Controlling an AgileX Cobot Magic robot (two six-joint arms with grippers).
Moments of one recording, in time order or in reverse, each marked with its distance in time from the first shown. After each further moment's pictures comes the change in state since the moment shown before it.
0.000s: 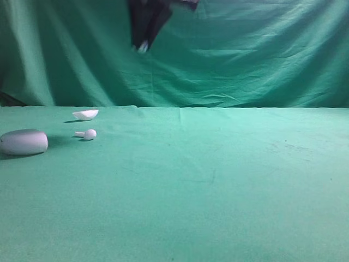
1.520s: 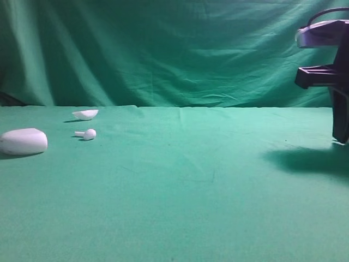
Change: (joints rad) left arm 0.000 0.000 0.000 0.000 0.000 0.000; right arm -0.403 -0.594 1.372 -0.087 -0.651 0.167
